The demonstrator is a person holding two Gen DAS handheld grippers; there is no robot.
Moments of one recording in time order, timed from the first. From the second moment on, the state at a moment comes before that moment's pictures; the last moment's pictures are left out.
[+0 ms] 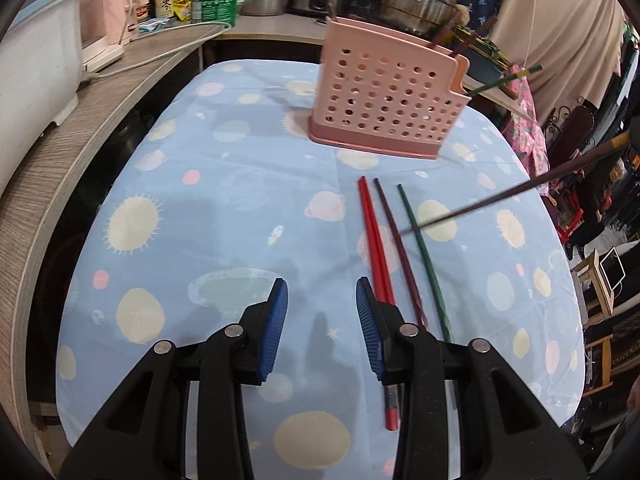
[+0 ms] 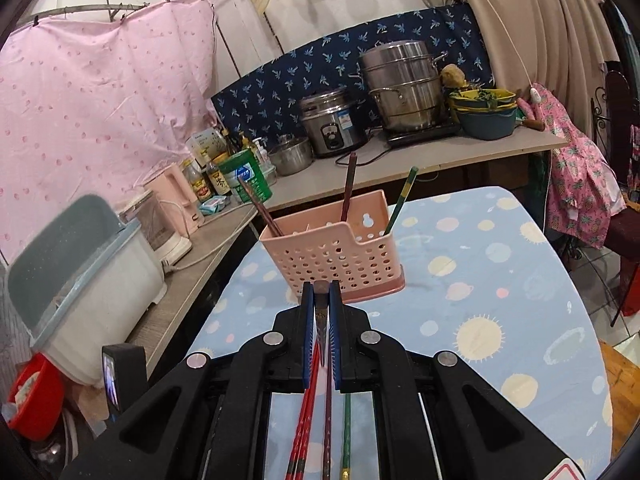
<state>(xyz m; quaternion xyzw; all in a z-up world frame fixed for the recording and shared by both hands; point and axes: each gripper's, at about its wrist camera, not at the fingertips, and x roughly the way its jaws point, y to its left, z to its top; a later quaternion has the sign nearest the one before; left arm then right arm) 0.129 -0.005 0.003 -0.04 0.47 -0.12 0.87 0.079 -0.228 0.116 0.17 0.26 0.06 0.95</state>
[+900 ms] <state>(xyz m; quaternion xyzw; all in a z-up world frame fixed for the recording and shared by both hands) 0.130 -0.014 0.051 -0.06 0.44 -0.17 0.88 0.086 -0.253 0.173 0.19 0.18 0.05 0.96</state>
